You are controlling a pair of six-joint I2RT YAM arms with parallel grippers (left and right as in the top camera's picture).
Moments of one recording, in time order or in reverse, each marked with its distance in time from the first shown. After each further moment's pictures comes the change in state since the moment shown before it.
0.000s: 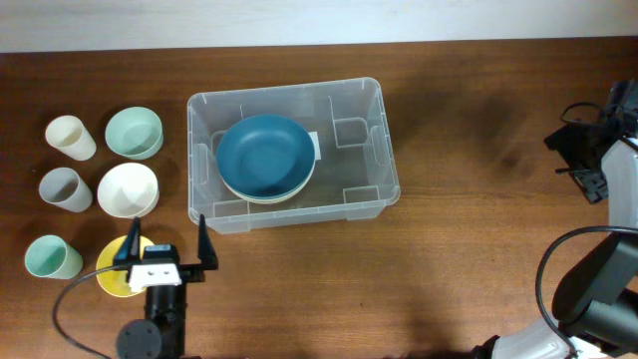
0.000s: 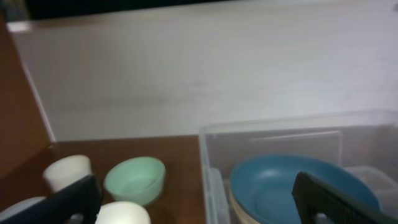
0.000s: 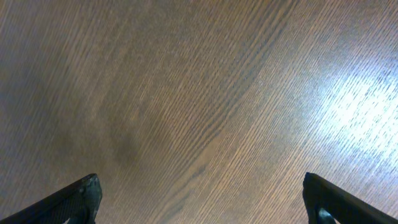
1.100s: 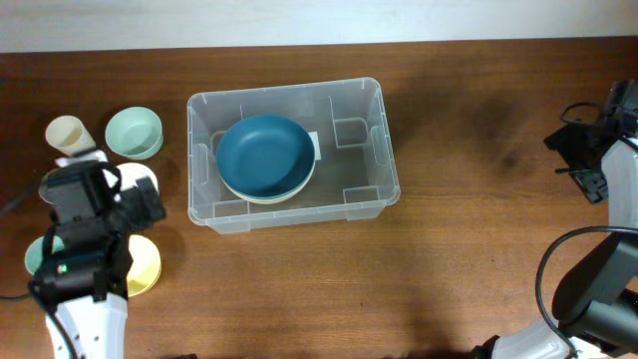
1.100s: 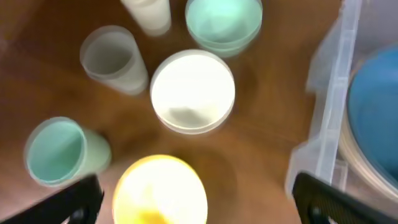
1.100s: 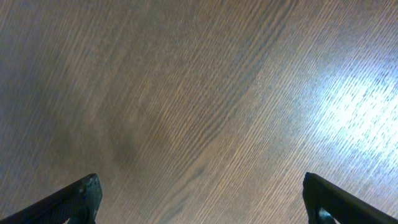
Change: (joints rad) left arm 0.164 0.973 0.899 -0.874 -0.188 -0.154; right arm 0.000 0.000 -0.001 0.003 0.005 0.000
